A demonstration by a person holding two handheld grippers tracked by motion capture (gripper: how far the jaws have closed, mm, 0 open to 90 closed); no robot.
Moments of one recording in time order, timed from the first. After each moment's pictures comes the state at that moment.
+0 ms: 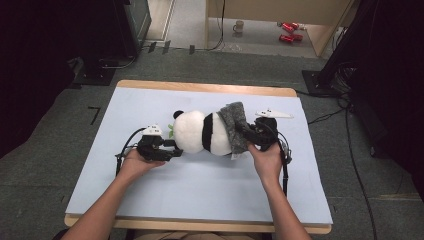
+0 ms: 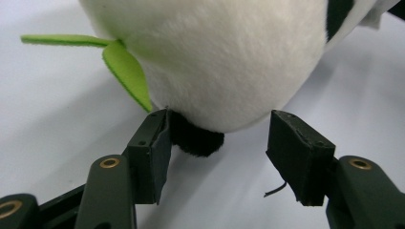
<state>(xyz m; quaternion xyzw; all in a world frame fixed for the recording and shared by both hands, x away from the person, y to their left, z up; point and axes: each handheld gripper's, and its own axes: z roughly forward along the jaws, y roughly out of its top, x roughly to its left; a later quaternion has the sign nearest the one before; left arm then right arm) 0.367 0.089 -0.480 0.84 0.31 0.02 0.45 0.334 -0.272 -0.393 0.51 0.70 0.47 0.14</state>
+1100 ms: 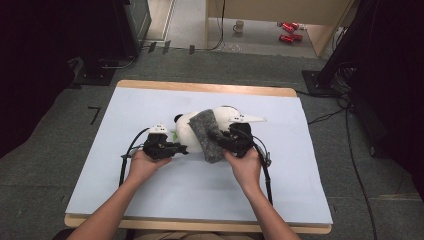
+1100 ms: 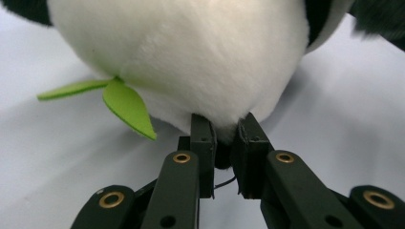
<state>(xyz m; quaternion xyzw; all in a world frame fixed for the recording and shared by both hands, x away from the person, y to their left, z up) 0.357 0.070 -0.466 0.82 0.35 0.00 0.46 0.320 -0.203 -0.393 0.45 0.74 0.49 0.08</state>
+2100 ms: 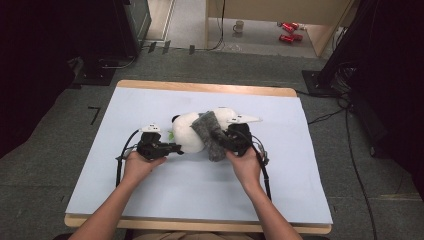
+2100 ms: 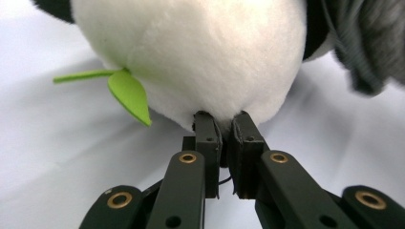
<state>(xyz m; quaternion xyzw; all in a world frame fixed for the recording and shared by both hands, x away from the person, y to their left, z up) 0.361 0.090 -0.468 0.80 0.38 -0.01 0.46 0.333 -0.214 -0.407 0.46 0.75 0.46 0.12</state>
